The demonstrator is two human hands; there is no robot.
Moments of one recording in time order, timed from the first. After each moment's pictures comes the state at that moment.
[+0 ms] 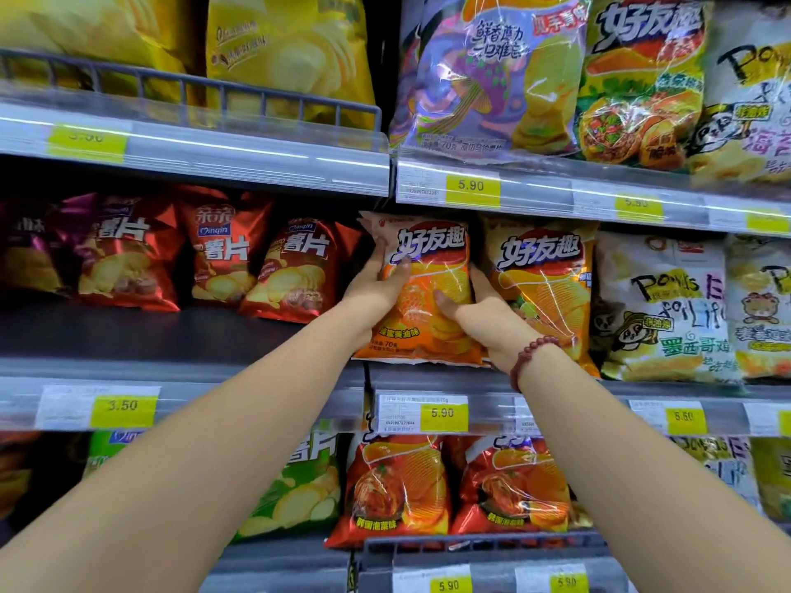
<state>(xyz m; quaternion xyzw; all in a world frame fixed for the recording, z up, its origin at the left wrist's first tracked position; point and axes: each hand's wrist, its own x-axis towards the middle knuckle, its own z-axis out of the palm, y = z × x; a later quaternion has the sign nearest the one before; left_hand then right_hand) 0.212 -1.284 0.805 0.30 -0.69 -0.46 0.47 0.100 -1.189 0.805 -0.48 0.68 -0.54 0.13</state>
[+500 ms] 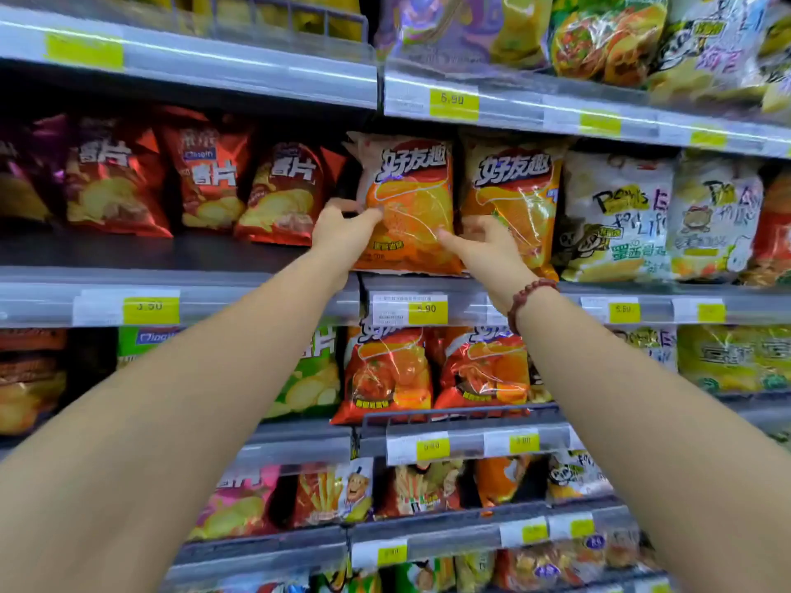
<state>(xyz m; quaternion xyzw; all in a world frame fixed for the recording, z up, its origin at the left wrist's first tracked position) 0.251 -1.251 0.788 0.33 -0.64 -0.47 0.51 0.120 -1.135 0.787 -0.44 0.68 -0.58 0.07</state>
